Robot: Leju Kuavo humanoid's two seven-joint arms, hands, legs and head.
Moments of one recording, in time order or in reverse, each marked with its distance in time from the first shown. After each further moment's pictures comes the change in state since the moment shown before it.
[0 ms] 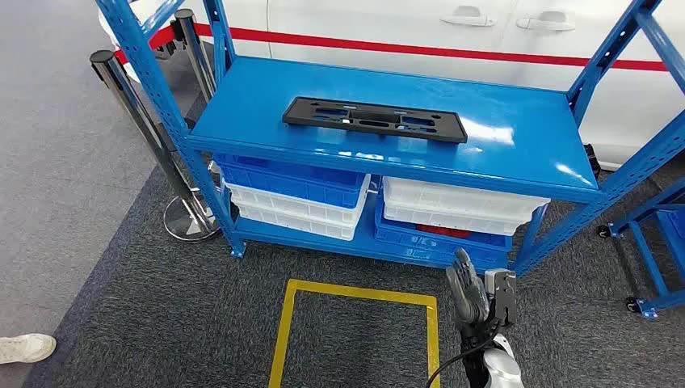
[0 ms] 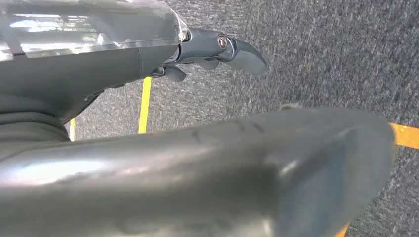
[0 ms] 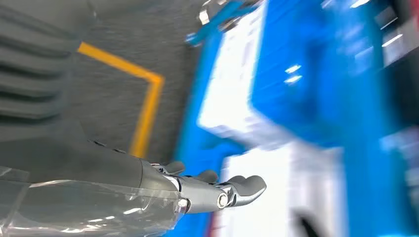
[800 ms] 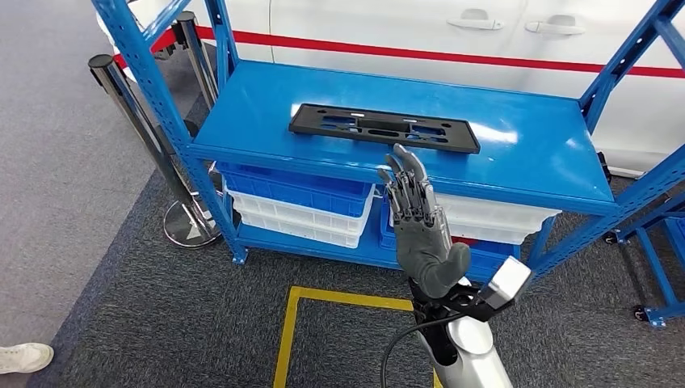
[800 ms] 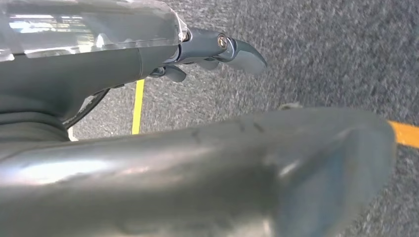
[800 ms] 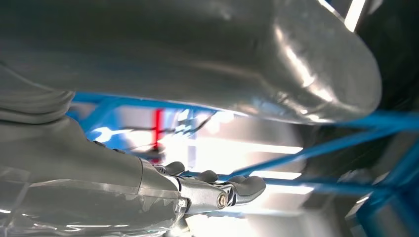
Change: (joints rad) left arm -0.051 -0.034 0.215 0.040 -0.190 0.030 -0.010; right arm -0.034 0.023 0.505 -0.655 -0.089 0.058 -0.178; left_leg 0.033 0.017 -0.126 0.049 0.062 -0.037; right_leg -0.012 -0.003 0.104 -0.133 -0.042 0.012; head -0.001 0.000
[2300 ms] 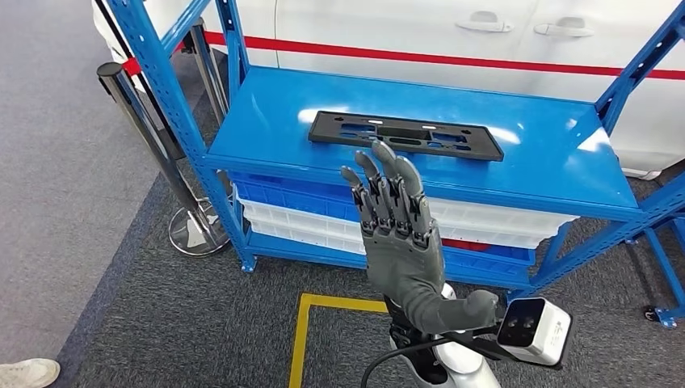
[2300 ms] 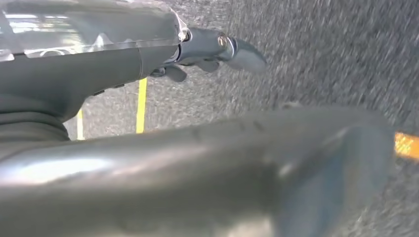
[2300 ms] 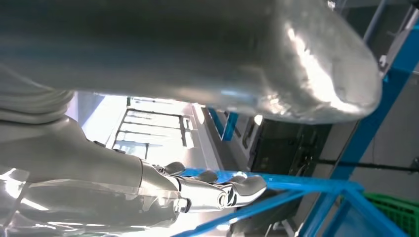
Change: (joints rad) left arm -0.022 -0.029 0.070 0.022 -0.052 0.024 0.033; right arm -0.039 -0.006 0.201 -0.174 -0.092 0.003 -0.051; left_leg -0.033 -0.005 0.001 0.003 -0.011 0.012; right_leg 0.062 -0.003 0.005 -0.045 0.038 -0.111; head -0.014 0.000
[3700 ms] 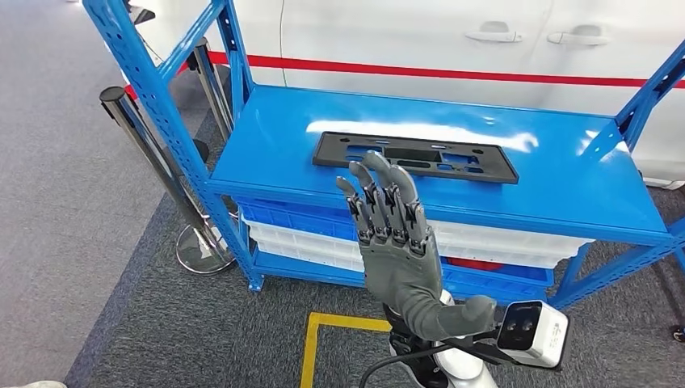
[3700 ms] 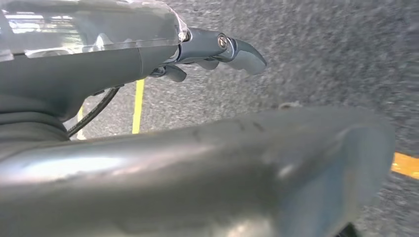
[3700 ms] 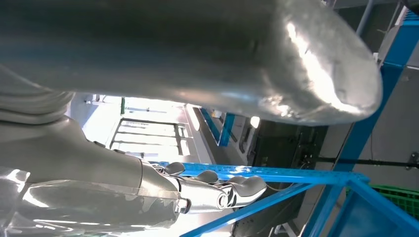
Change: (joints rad) left arm 0.008 0.009 0.007 0.002 -0.005 0.001 0.021; right arm 0.025 -0.002 0.011 -0.001 -0.012 0.031 0.012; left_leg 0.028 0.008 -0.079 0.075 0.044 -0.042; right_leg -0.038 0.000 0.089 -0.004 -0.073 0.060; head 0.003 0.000
